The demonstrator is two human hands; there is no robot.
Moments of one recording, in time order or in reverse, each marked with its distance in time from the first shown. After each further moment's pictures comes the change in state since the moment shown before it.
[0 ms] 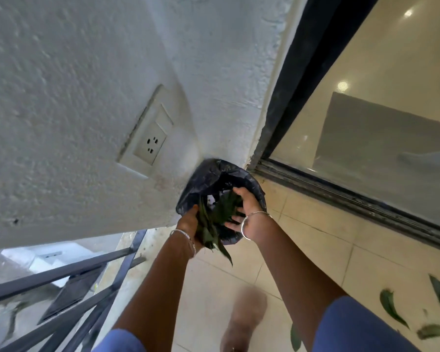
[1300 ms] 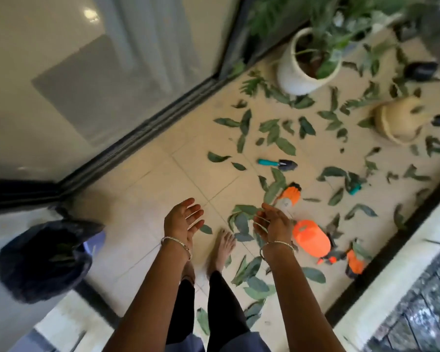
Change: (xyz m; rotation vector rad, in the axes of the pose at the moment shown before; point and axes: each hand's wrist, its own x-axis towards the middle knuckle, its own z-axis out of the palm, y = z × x) left_hand -0.246 -0.333 0.216 1.002 -0.209 -0.121; right_hand -0.327 0.208 -0.404 1.158 0.958 -0.310
